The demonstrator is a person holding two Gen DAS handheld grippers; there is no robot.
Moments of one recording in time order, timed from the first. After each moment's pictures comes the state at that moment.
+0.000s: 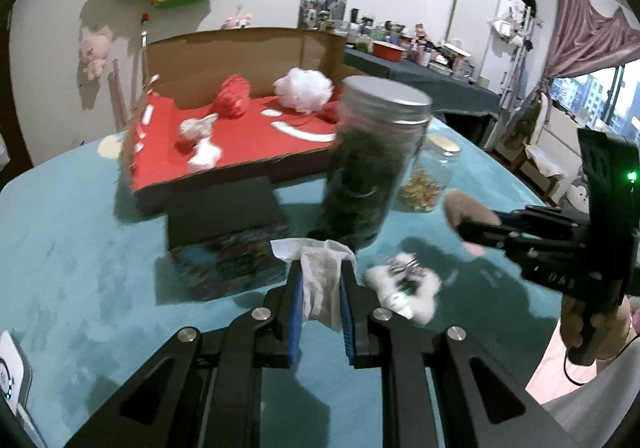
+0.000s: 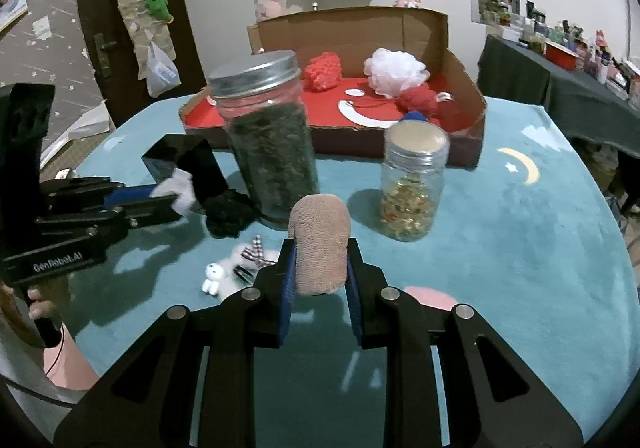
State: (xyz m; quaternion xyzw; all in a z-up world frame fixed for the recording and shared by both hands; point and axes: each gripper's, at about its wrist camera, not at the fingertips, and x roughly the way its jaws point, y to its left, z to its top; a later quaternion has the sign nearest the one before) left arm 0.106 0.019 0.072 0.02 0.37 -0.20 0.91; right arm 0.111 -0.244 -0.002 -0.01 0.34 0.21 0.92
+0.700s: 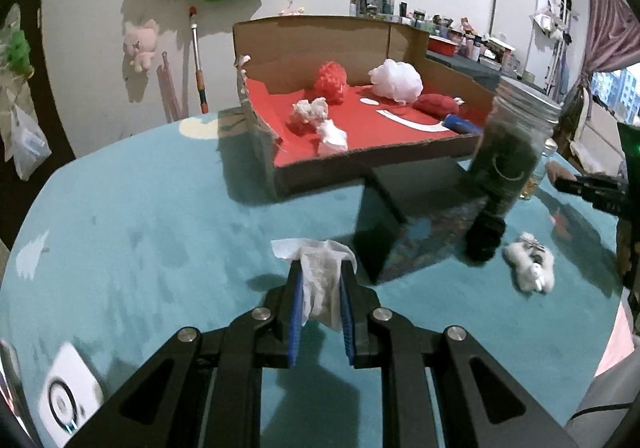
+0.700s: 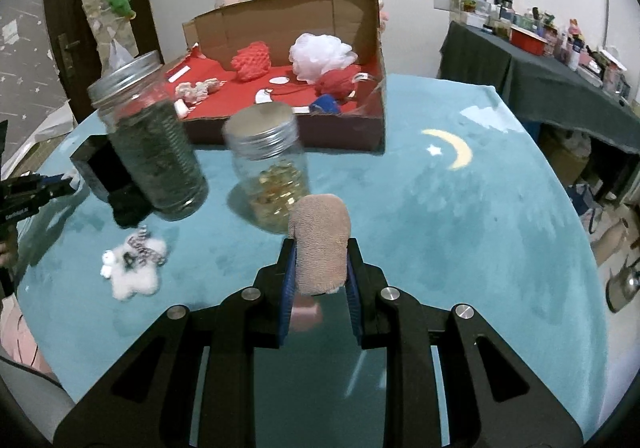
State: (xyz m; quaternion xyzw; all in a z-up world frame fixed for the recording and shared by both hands) left arm 0.131 0.110 0.059 0.05 0.37 -0.13 0.92; right arm 0.149 -0.316 -0.014 -0.02 0.36 0.16 0.92
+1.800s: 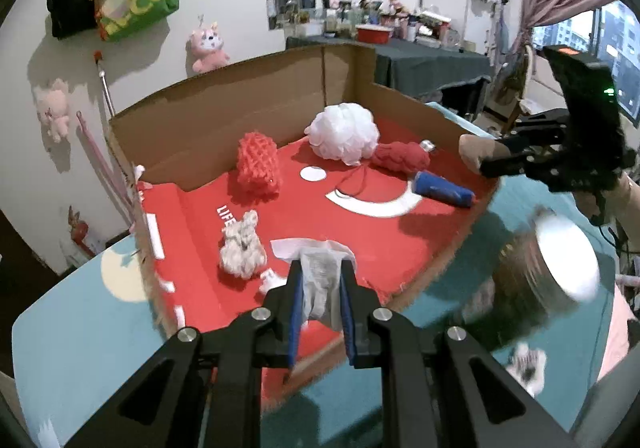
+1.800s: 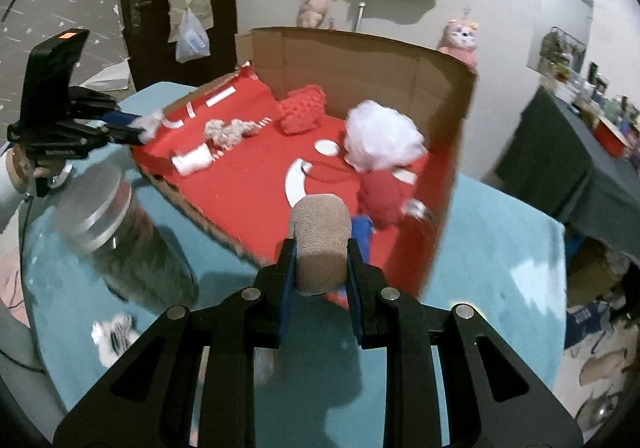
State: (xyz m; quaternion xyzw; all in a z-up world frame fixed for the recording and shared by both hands) left arm 0.278 0.035 0.115 0.13 0.39 -0.25 0.88; right arm 0.275 -0.268 0.052 -0.12 0.34 0.31 0.88
